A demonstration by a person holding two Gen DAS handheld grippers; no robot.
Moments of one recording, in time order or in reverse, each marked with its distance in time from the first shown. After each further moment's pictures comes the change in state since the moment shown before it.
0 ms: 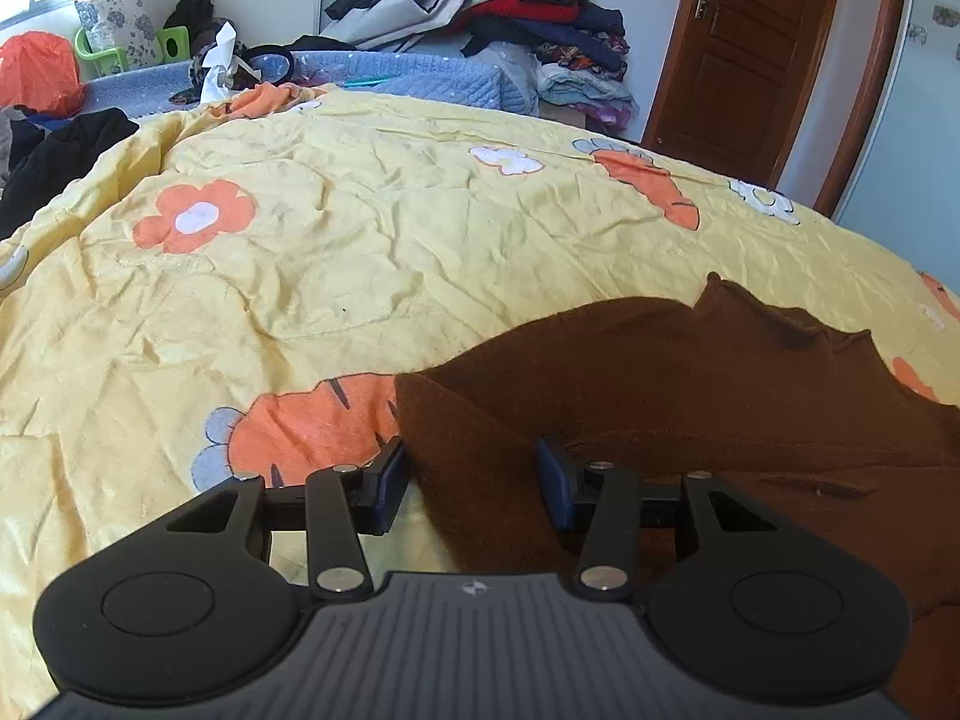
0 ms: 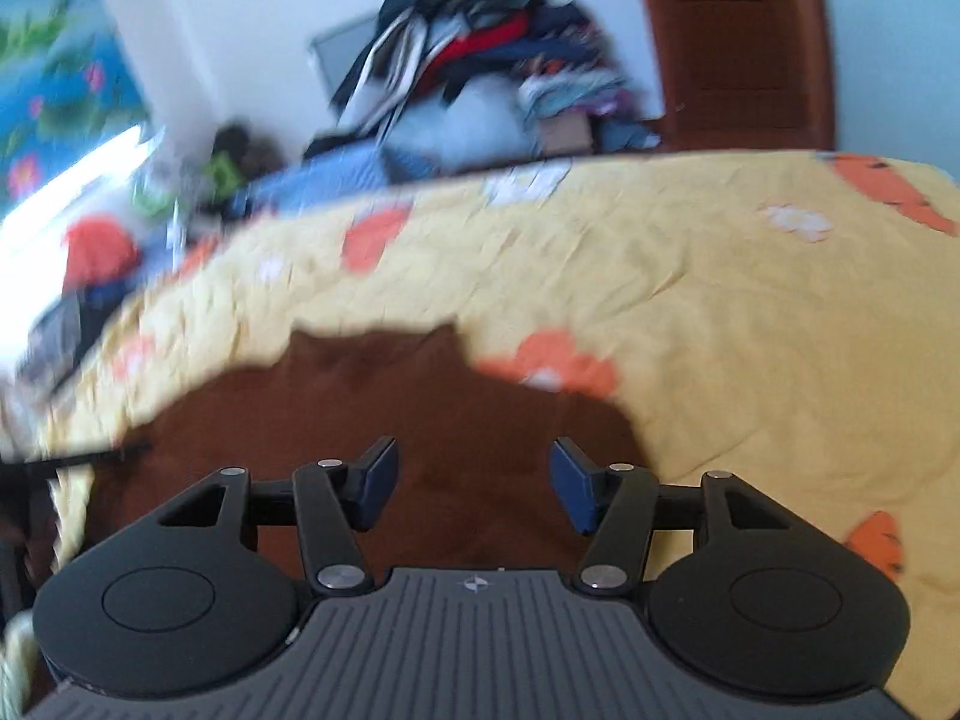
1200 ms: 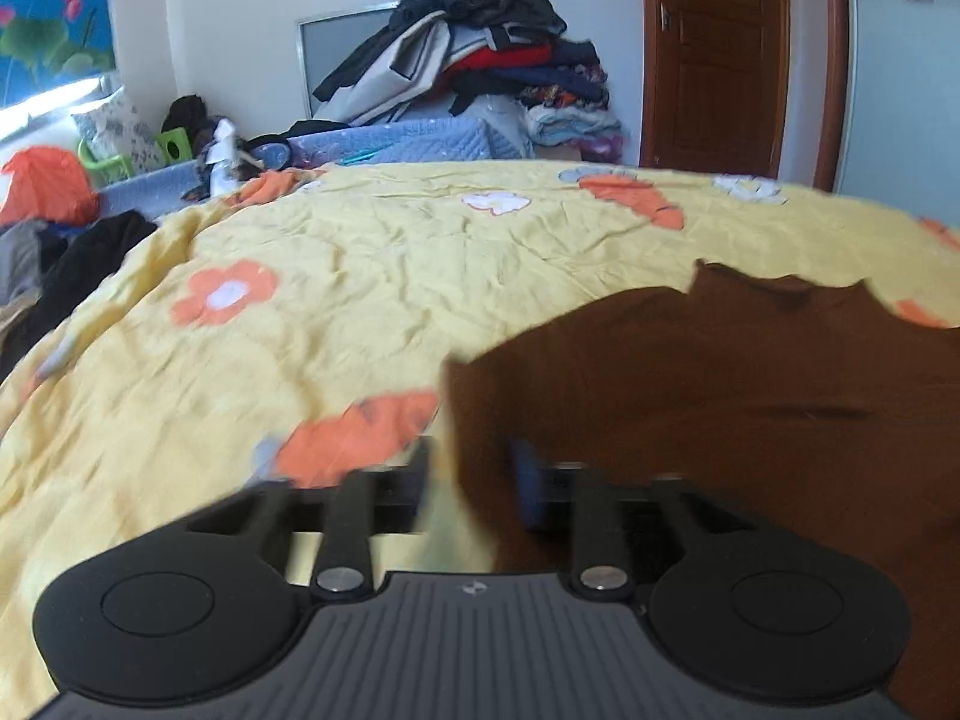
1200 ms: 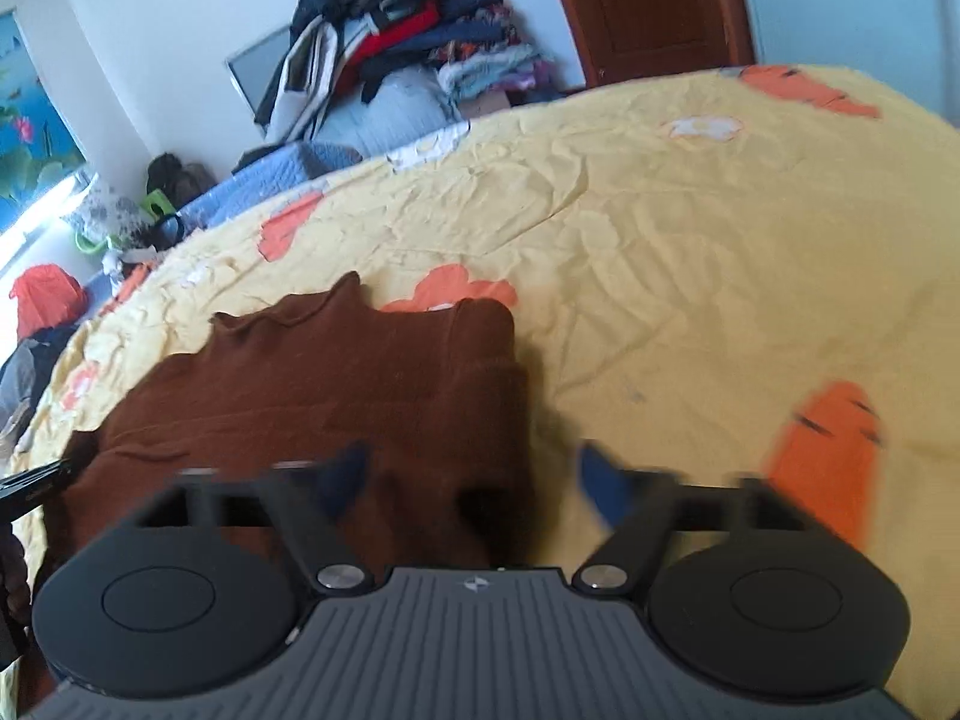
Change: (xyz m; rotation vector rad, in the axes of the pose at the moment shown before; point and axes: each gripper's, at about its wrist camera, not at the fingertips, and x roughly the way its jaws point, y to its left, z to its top) left arm -0.046 -0.010 -0.035 0.141 -0.133 0.083; right arm -0.032 -0.034 -0.055 0.208 -0.085 -0.021
